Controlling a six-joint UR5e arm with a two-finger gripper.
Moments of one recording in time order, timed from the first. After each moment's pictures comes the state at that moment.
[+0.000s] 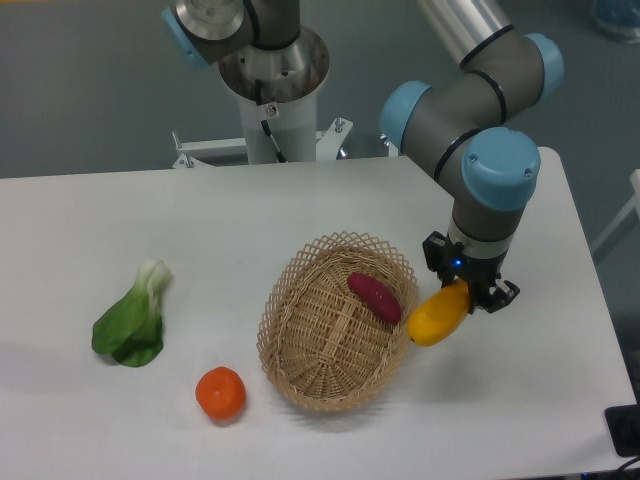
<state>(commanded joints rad) 2.61 -2.00 -1.48 -1.13 1.58 1.41</state>
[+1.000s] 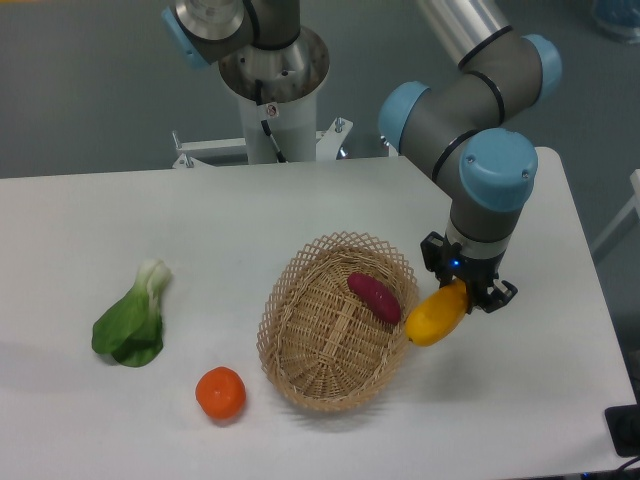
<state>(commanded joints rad) 2.60 -1.98 -1.53 -1.13 1.58 1.40</state>
